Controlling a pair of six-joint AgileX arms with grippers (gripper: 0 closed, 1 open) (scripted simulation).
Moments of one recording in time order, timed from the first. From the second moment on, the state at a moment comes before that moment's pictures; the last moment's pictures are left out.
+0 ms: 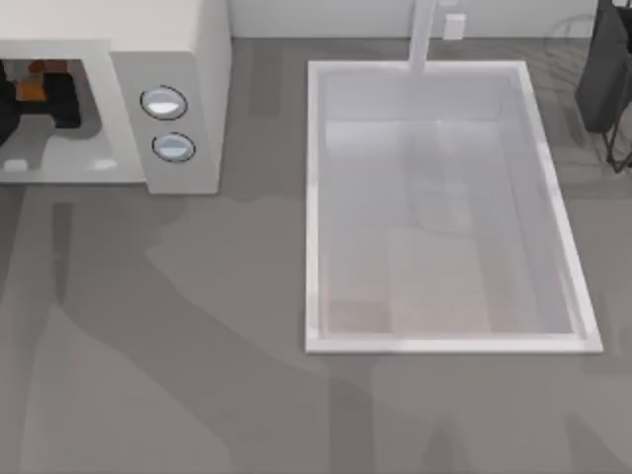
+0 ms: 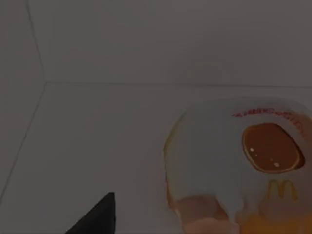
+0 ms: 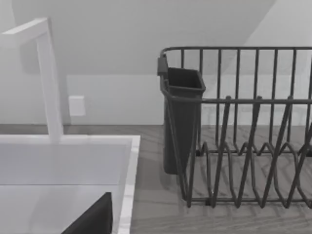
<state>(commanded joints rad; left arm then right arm) 0.13 2.30 1.26 0.68 0.14 0.06 0.00 0.00 0.00 0.00 0.00 0.00</state>
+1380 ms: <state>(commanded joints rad) 0.26 1.85 0.41 1.05 0.25 0.10 0.00 0.00 0.00 0.00 0.00 0.00</state>
